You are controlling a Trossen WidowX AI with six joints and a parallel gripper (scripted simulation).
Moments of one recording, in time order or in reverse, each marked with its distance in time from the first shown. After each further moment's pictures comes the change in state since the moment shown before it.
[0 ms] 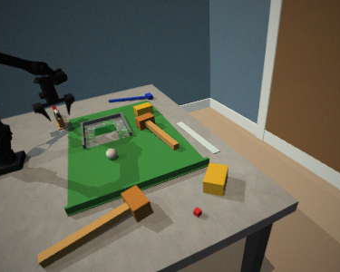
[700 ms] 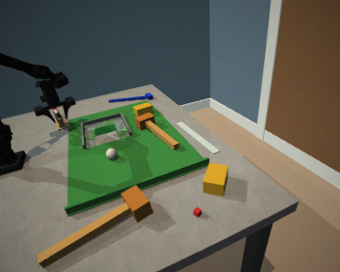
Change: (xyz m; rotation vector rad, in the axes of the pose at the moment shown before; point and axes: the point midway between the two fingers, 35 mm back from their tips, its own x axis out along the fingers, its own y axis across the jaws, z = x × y) arm 0.017 0.001 -0.002 0.000 0.001 0.002
